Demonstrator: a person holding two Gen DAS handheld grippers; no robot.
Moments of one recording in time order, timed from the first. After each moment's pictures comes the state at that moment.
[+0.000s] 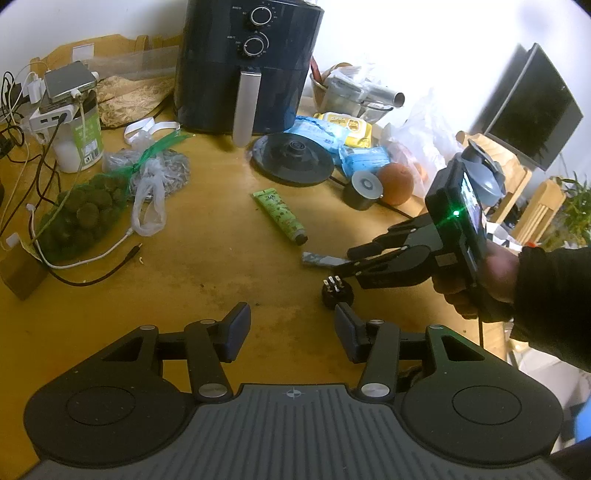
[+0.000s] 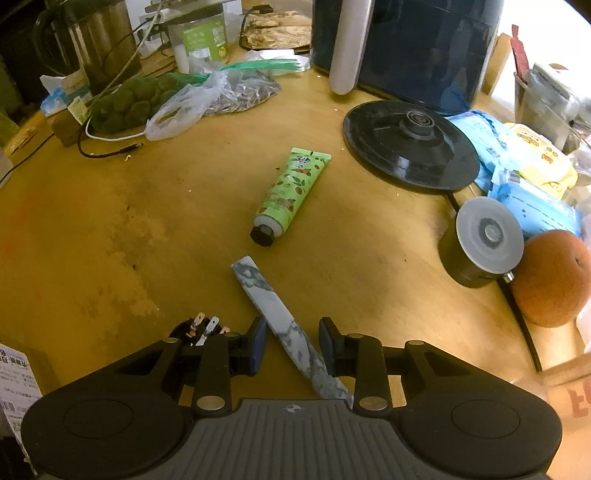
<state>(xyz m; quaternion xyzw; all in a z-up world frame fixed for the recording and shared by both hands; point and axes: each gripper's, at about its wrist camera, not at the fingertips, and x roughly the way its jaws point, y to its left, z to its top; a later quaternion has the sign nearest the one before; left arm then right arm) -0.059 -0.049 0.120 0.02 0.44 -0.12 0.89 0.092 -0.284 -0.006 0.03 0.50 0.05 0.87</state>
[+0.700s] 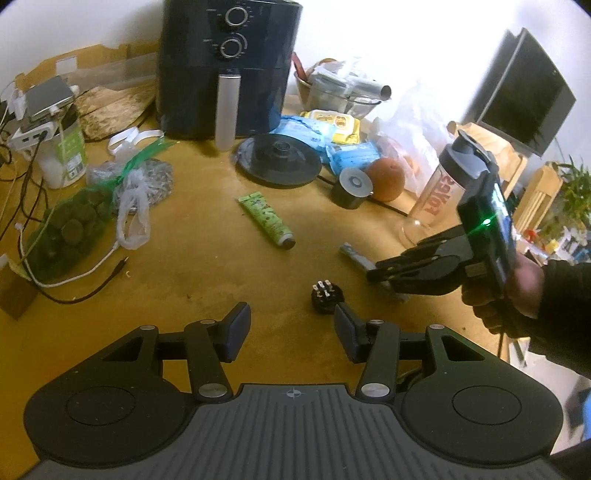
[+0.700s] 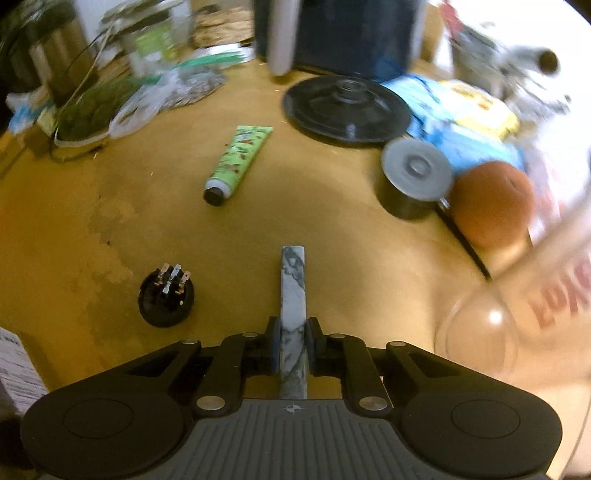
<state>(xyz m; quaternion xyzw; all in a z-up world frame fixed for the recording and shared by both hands) -0.048 -0.067 0.115 0.04 0.44 -0.13 0.89 0.044 -0.310 -0.001 0.08 0.50 -0.02 0.86</state>
